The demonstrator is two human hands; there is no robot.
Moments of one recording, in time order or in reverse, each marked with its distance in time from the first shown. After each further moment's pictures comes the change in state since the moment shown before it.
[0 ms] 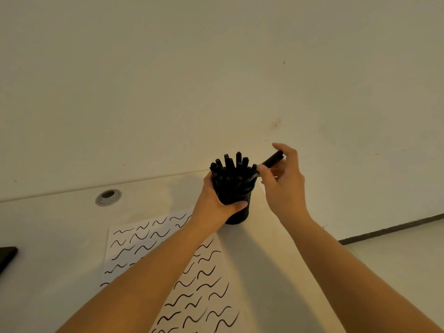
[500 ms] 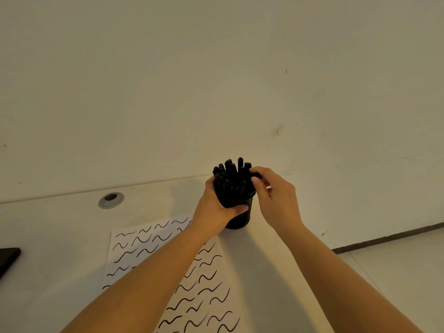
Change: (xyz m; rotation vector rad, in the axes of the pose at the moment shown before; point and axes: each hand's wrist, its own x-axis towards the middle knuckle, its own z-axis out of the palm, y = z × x) left_hand 0.002 -0.001 -0.001 0.032 0.027 -0.011; right_hand -0.006 0.009 0.009 -0.219 -0.115 -0.124
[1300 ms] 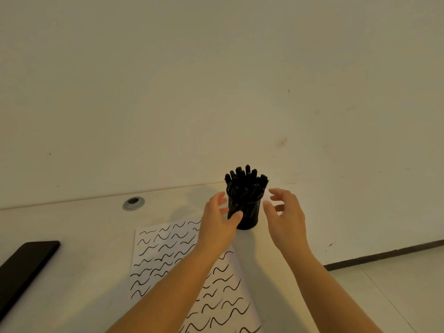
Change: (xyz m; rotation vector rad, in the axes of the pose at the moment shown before) left_hand -0.060 0.033 -0.023 -0.073 0.084 -0.046; right_hand -0.047 -0.025 -0.010 0.115 0.071 0.271
